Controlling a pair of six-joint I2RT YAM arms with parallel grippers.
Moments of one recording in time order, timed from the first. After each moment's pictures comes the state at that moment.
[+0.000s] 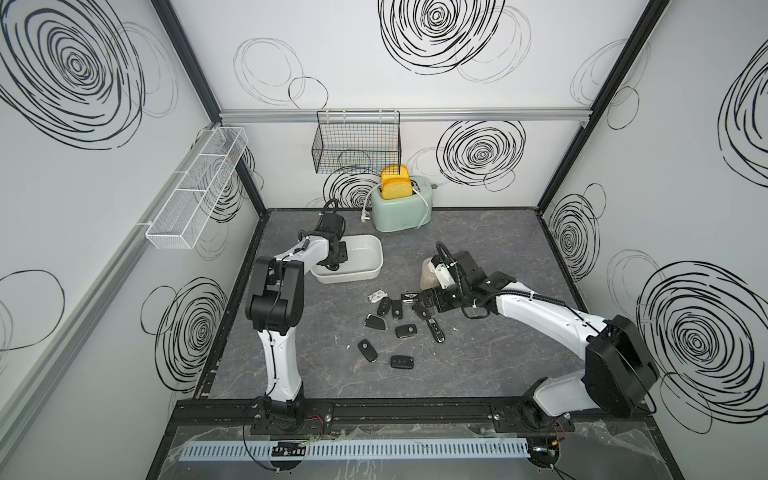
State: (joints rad) left arm -0.13 2.05 1.46 -0.51 -0.17 -0.31; right arm 0.66 1.46 0.99 -0.52 -0.19 0.32
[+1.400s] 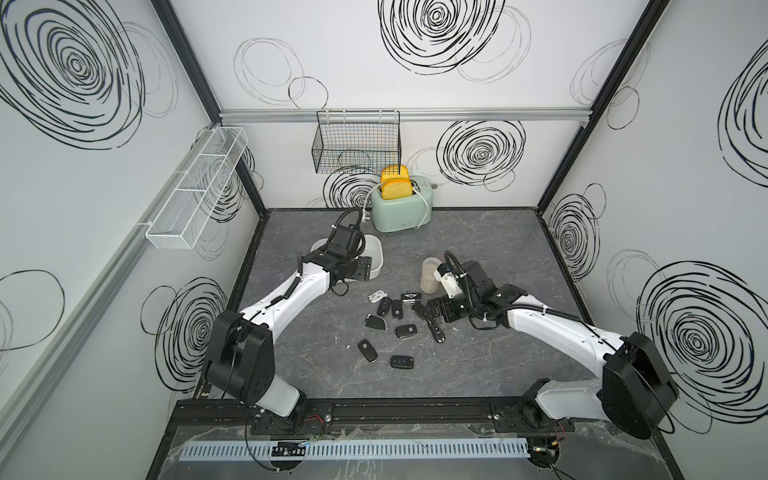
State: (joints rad) left arm -0.42 1.51 1.14 -0.56 -0.10 -0.18; right arm 0.66 1.31 0.82 -0.46 -0.23 0.34
